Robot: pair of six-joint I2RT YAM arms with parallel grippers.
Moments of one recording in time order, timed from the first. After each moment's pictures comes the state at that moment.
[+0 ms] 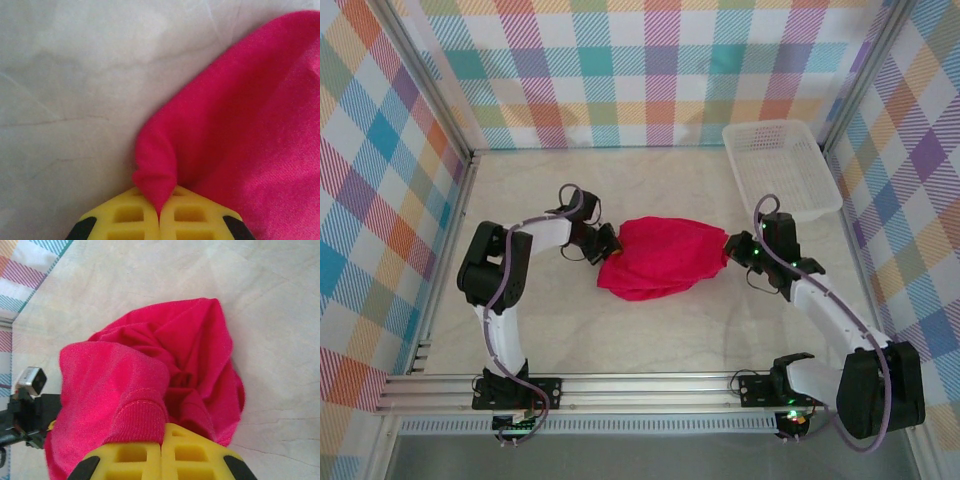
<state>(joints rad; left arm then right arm) -0.33 1.95 1.19 -0.39 0.50 -0.92 0.21 1.13 0.68 -0.25 -0.27 0.74</state>
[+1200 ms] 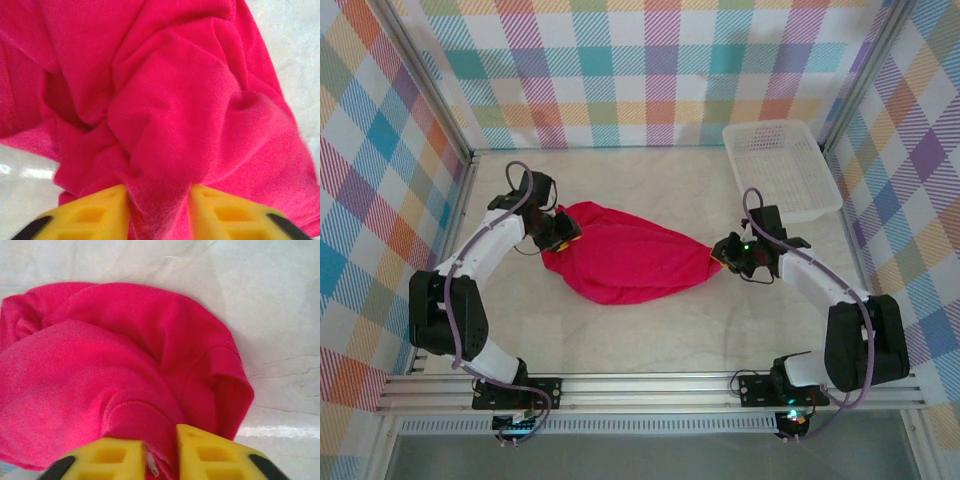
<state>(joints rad) -0.18 1.56 1.22 -0.82 0.26 -0.68 0.21 1.36 0.79 -0.43 -0.41 0.78</state>
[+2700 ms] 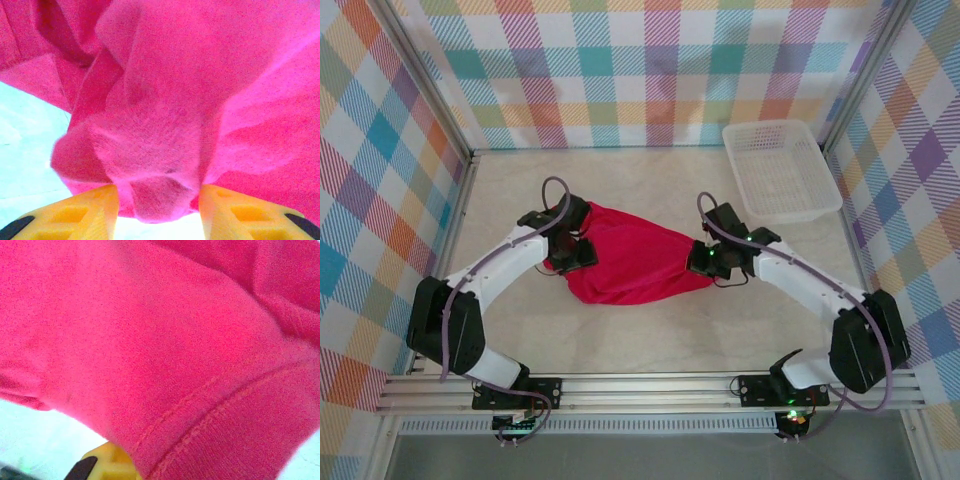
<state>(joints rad) -0.44 1.49 1.14 -0.90 0.01 -0.68 0.56 1.37 1.00 -0.68 -0.22 0.75</state>
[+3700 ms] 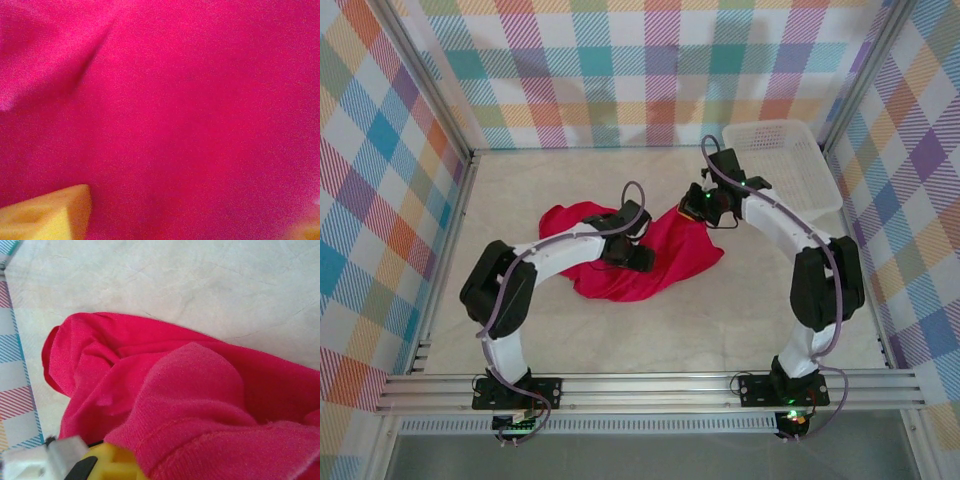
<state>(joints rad) -0.70 1.83 1.30 -0.65 -0.01 -0.40 0.37 1.75 1.41 -0.60 -0.37 0.76</state>
